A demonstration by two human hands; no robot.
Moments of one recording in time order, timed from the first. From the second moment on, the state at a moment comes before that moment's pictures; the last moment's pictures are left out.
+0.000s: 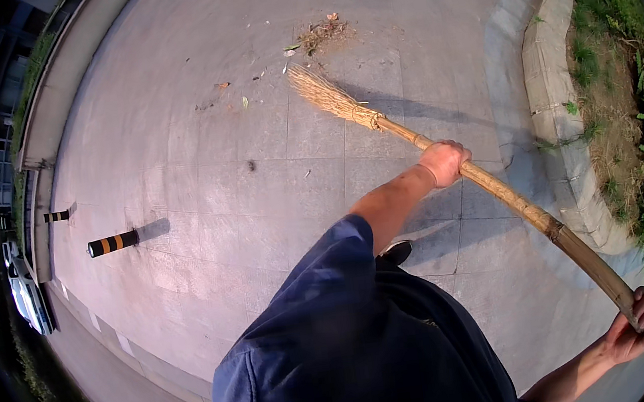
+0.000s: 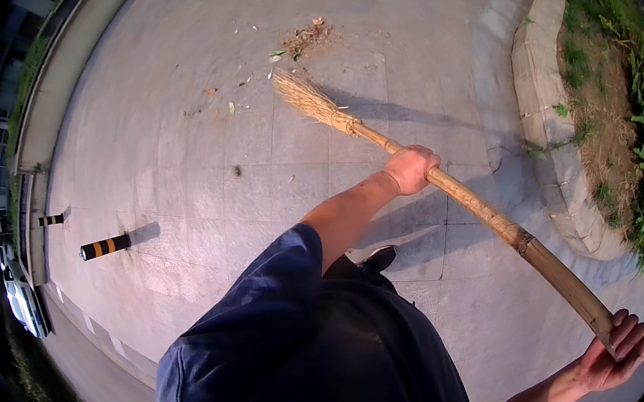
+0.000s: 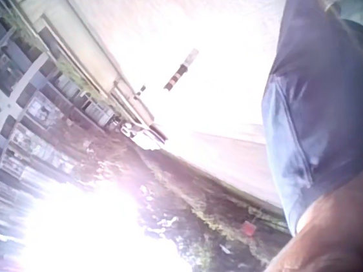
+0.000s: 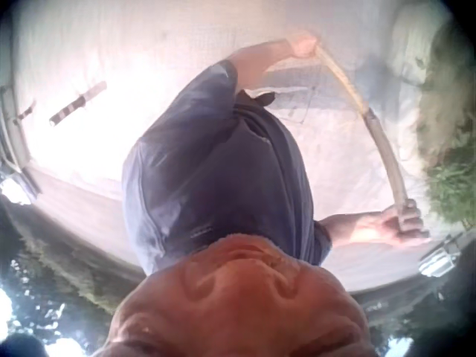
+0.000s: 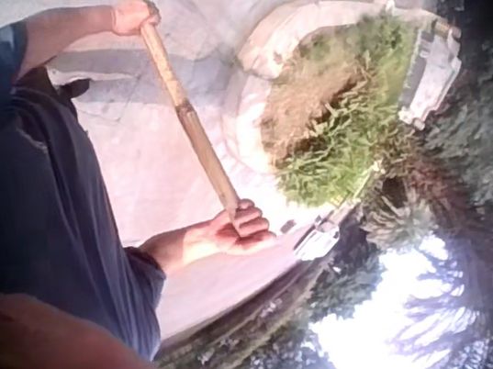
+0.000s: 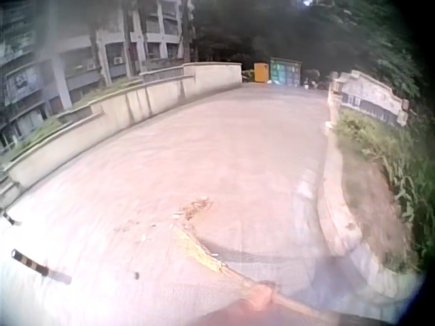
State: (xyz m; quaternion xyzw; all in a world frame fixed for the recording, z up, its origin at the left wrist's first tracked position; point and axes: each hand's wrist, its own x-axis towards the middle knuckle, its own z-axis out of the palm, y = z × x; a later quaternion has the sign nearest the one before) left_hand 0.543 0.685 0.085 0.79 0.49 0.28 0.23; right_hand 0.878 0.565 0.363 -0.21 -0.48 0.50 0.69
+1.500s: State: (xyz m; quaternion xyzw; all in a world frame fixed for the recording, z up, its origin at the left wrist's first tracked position) left_hand 0.458 0.903 0.134 0.85 0.43 0.16 0.26; right_hand 0.804 0.733 0.372 -0.40 -0.33 0.30 0.80
